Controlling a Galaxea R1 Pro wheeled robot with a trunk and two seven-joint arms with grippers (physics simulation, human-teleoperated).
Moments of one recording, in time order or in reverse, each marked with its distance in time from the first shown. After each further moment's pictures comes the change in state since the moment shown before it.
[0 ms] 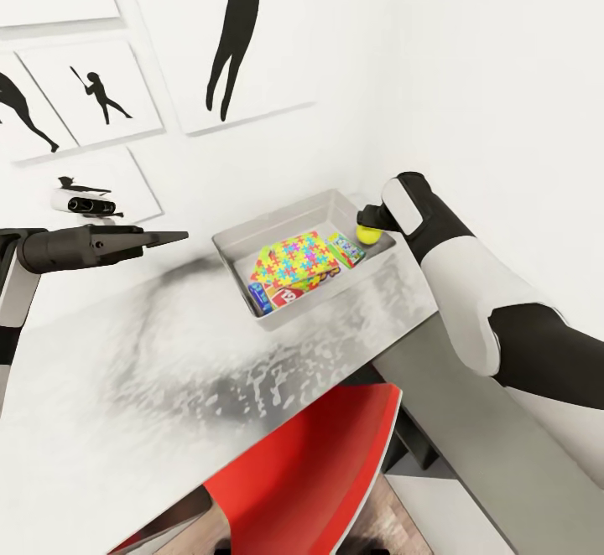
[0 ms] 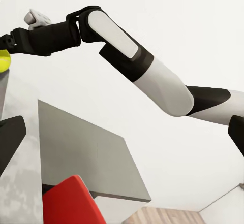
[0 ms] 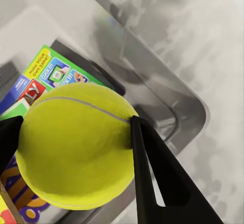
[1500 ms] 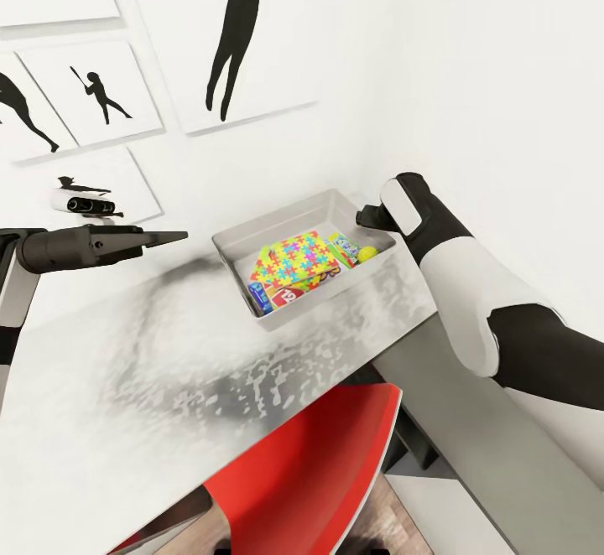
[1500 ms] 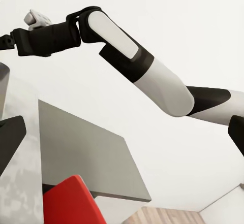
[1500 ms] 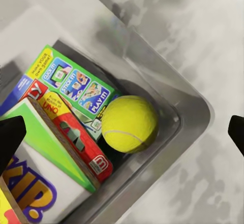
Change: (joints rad) left arm 0.000 0.001 0.001 0.000 0.000 0.000 0.000; right arm 0.002 0.003 0.000 0.000 -0.002 -0.007 -0.001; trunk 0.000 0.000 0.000
